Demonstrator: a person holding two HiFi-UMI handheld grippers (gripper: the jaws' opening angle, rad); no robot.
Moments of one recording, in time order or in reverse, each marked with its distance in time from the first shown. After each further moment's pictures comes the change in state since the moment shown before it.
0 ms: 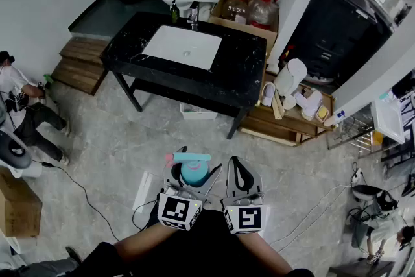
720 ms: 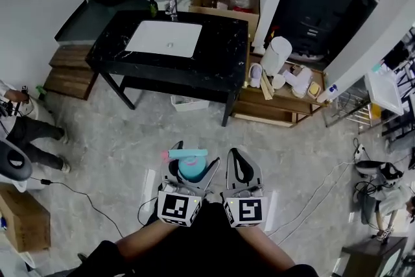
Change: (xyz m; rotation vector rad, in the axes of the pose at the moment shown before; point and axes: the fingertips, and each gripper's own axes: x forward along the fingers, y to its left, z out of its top) left arm -0.005 -0.042 -0.017 0.046 0.003 -0.042; right arm -0.041 -0.026 -0.025 0.063 -0.001 -0.092
